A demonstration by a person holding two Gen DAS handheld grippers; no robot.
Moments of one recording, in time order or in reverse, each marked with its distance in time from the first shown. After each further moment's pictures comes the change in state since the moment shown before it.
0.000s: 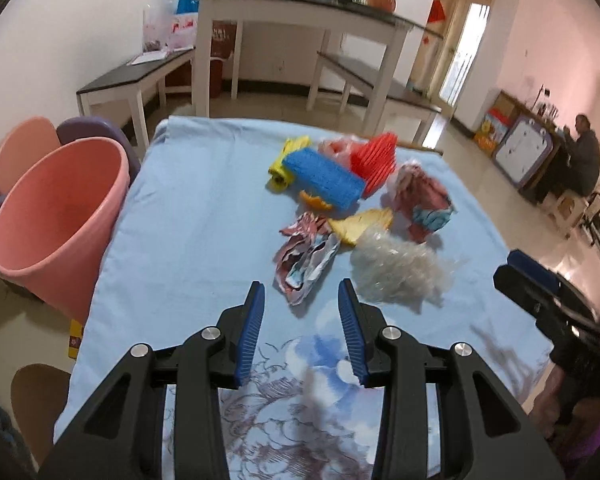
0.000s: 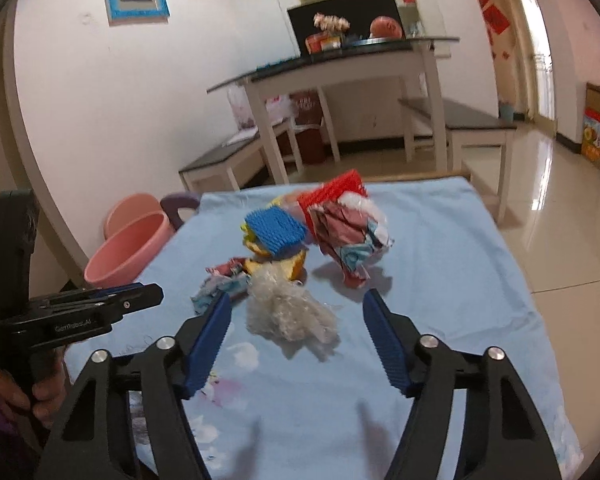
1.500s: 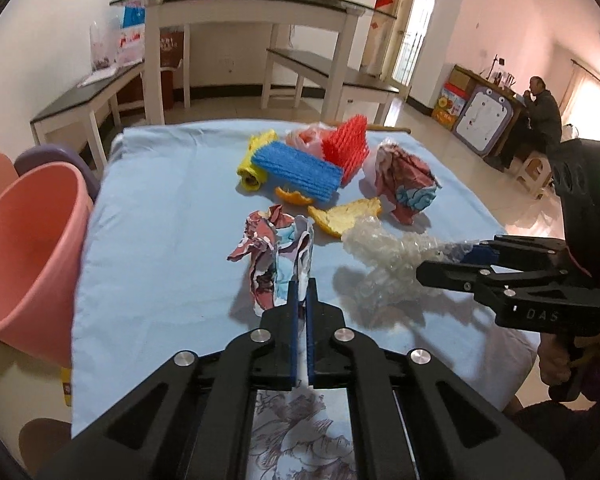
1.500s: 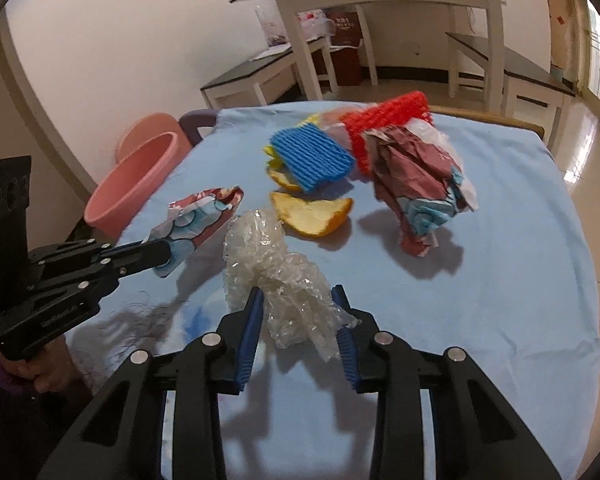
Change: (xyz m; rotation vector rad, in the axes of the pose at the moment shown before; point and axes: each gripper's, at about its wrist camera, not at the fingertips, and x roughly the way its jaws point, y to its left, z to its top) left arm 0.017 0.006 -0.003 0.156 -0.019 -0.121; right arm 0.063 0.027 0.012 -0.075 0.268 0.097
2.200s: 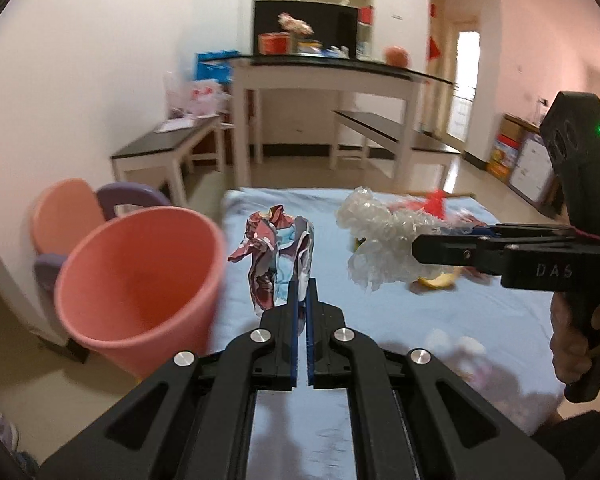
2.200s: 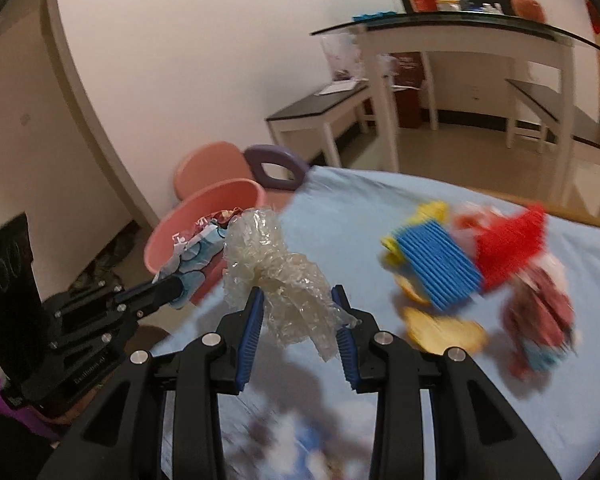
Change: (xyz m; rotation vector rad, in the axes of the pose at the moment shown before) left arm -0.071 0.062 -0.005 -0.059 -0.227 0.257; right arm 0.031 0.092 0.081 -0.117 -0.111 0.188
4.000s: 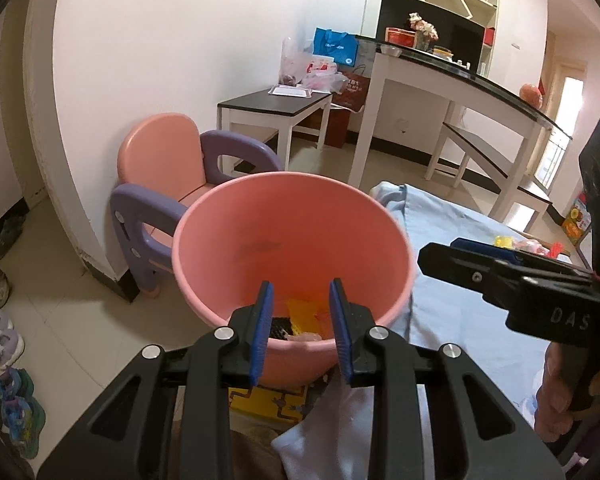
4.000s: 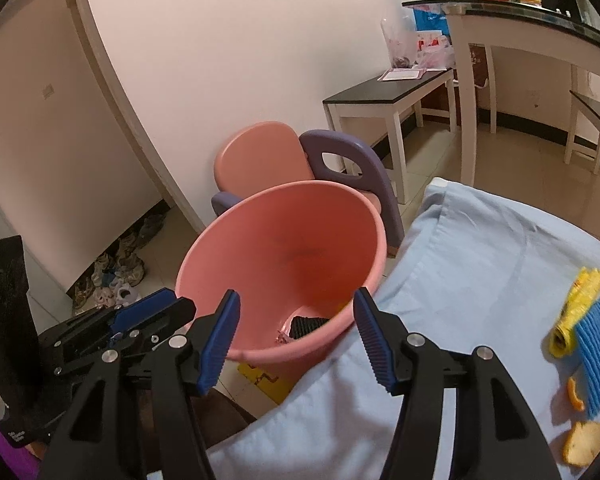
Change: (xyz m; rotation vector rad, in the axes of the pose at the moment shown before) left arm 0.008 0.123 -0.010 -0.276 0.069 0.227; right arm 0.124 0.085 0.033 -0.072 0.066 0.086
